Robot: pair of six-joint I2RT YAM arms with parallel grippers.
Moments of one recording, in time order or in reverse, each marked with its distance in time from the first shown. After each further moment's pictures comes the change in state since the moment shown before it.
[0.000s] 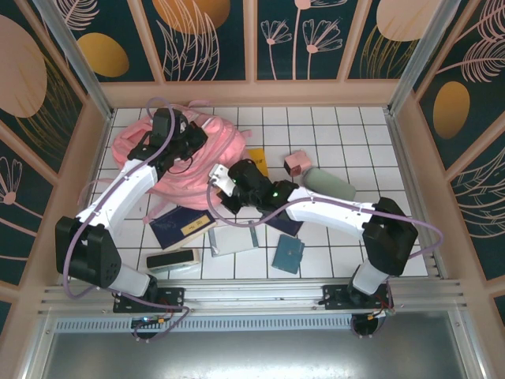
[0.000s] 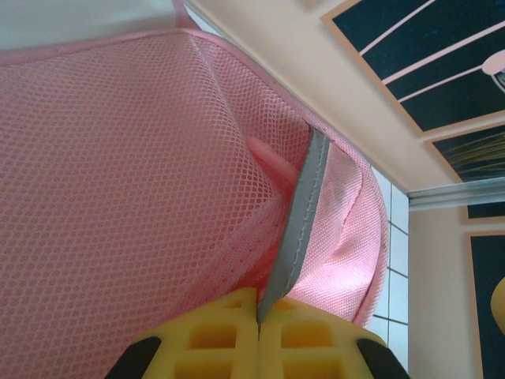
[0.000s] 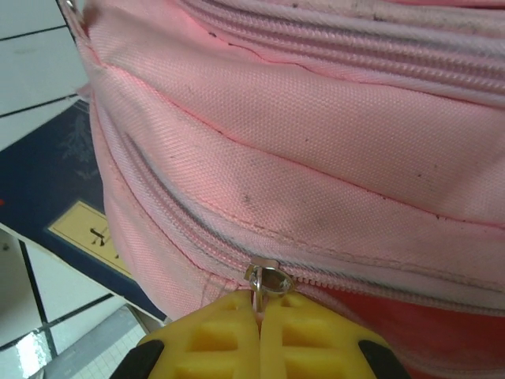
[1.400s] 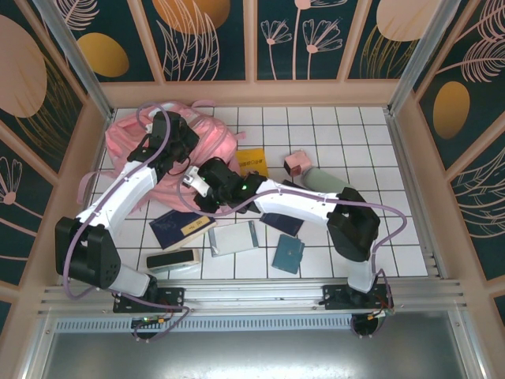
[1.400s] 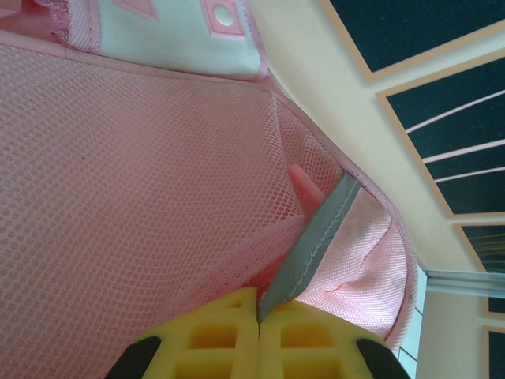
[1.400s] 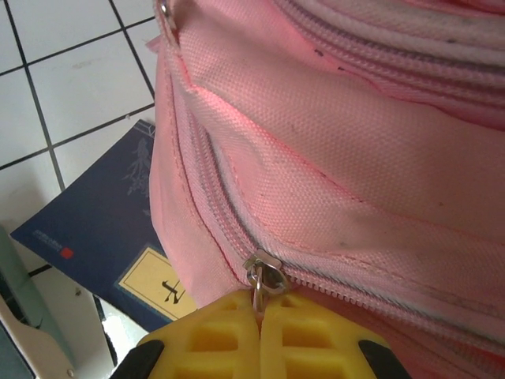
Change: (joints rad) left arm 0.005 -0.007 -0.034 -0.003 -0.179 -0.159; right arm 0.060 0.254 0.290 -0.143 -0.066 0.109
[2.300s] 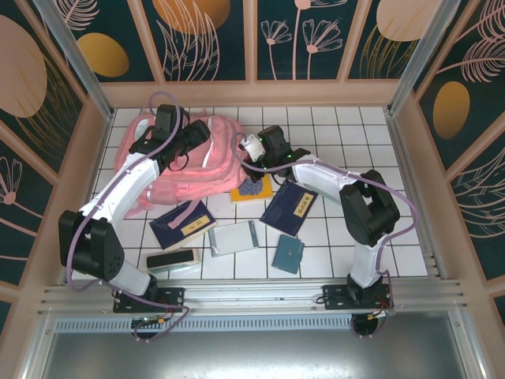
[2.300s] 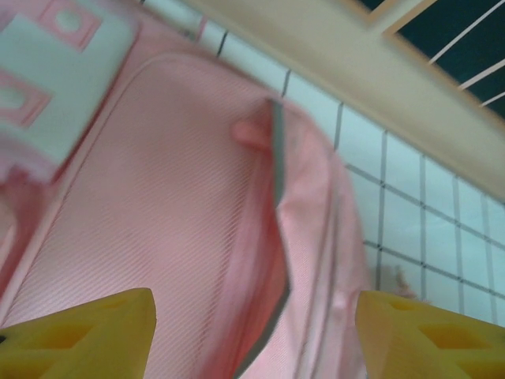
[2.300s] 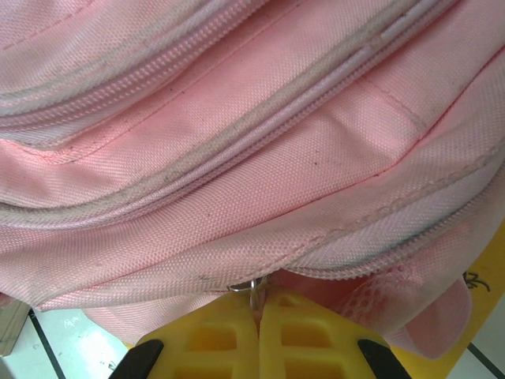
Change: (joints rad) left arm -0.006 0.058 0.105 -0.146 0.023 0.333; right arm -0.441 -0.024 -0.166 0.110 -0.233 -0.055
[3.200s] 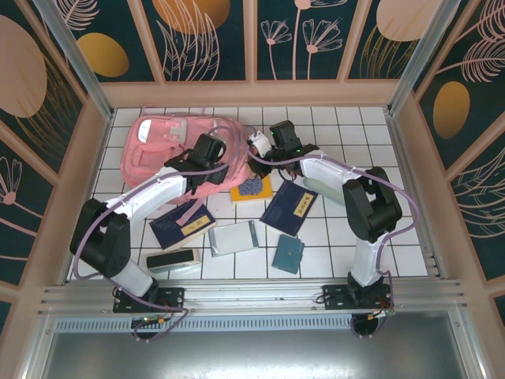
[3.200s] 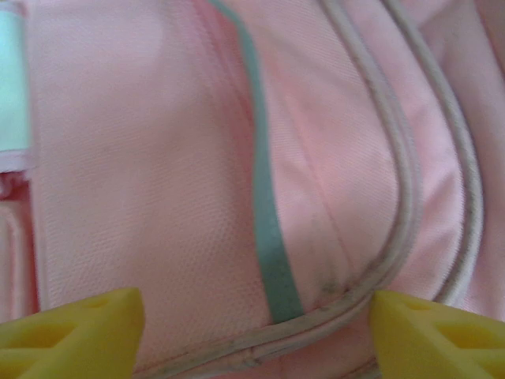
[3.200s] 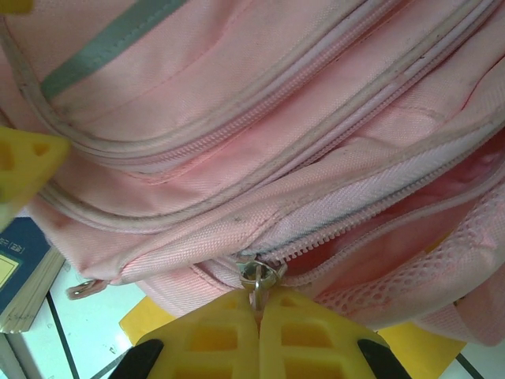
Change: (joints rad) left arm -0.232 0.073 -0.154 0.034 -0.292 0.710; right arm -0.087 0.013 0.001 0.008 -0.173 -0.052
